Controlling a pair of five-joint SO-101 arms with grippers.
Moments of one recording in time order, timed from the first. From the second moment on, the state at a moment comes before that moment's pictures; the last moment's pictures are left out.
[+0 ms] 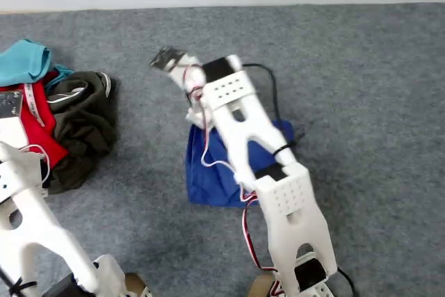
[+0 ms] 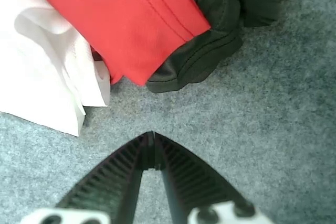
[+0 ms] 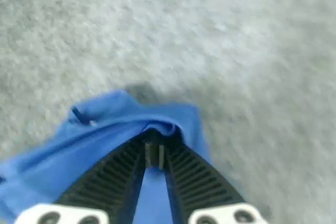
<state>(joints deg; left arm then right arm) -43.2 -25.1 28.5 86.2 -22.0 -30.9 45.7 -46.3 87.2 29.4</state>
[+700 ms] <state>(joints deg) -43.2 -25.1 28.5 86.2 -22.0 -28.7 41.1 -53.7 100.3 29.4</state>
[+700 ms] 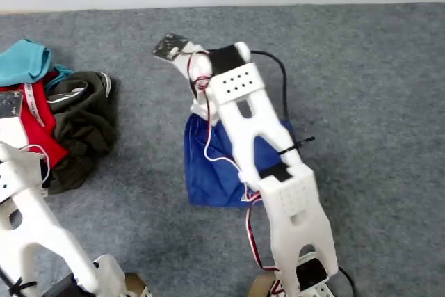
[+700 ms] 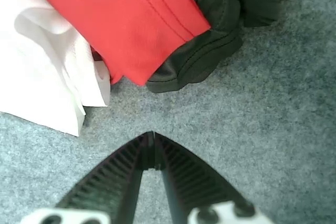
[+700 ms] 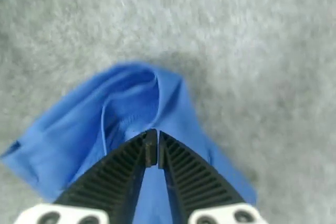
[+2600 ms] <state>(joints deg) -43.2 -25.1 28.5 84.7 -22.0 -23.1 29.5 -18.1 100.1 30.2</state>
